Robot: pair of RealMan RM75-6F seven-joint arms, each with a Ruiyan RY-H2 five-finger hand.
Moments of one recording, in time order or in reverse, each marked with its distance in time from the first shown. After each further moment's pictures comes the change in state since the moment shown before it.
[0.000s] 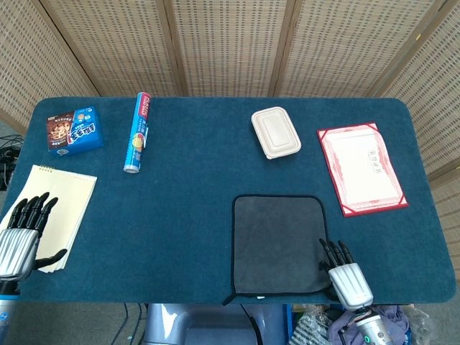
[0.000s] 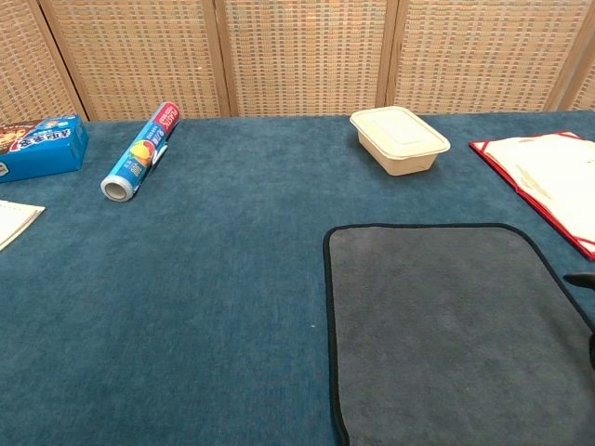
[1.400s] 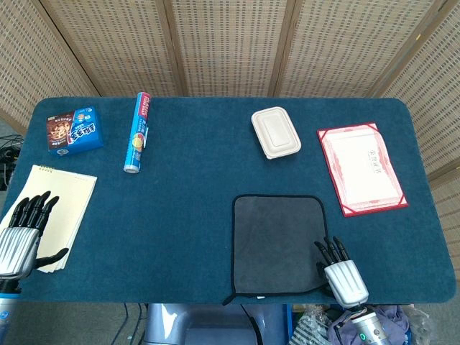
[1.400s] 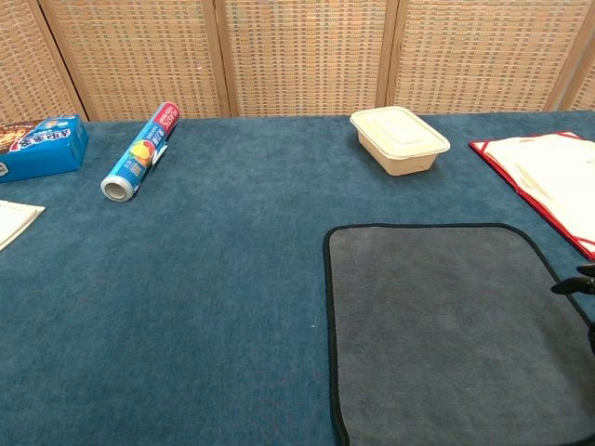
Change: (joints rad) left arm -0.007 0.003 -0.001 -0.005 -0.002 -0.006 -0.020; right arm 0.015 -0.051 -0.002 0.068 -0.032 0.060 0.052
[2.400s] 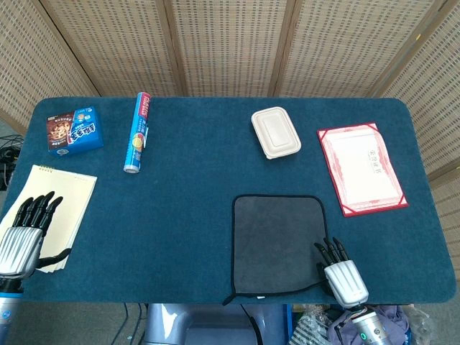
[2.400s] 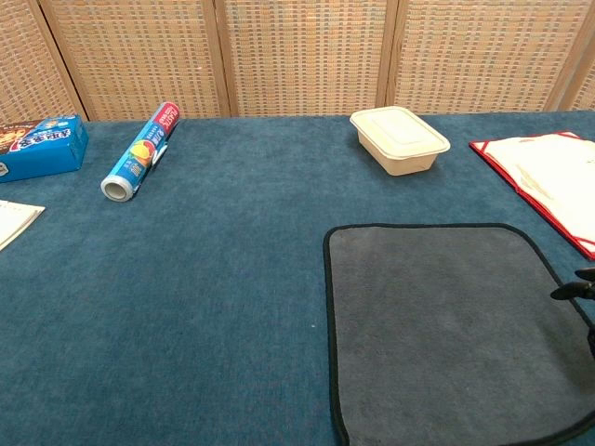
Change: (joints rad) left arm -0.008 -0.004 0.003 -0.002 0.009 -0.007 0.002; right arm 0.010 0.007 -0.006 -0.005 0.005 -0.011 0.000
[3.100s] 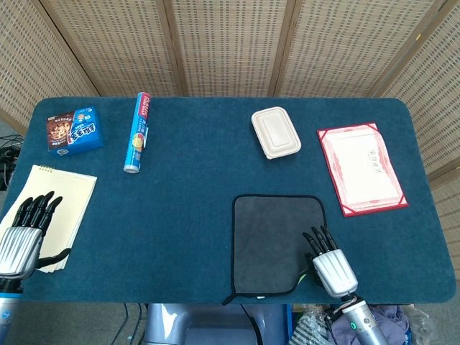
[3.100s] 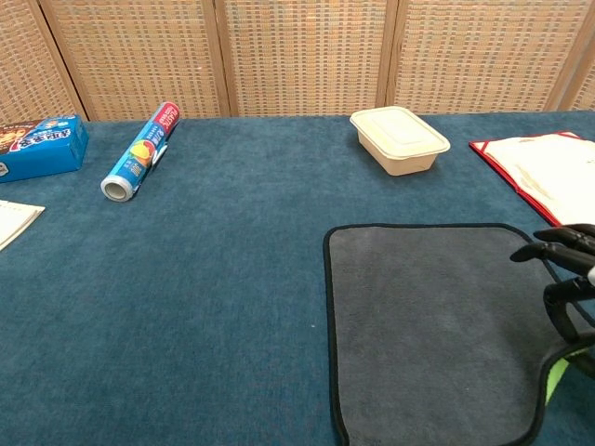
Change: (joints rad) left arm 0.001 -0.003 0.002 0.013 0.005 0.005 -0.014; right arm 0.074 0.010 0.059 -0.106 -0.009 -0.042 -0.093
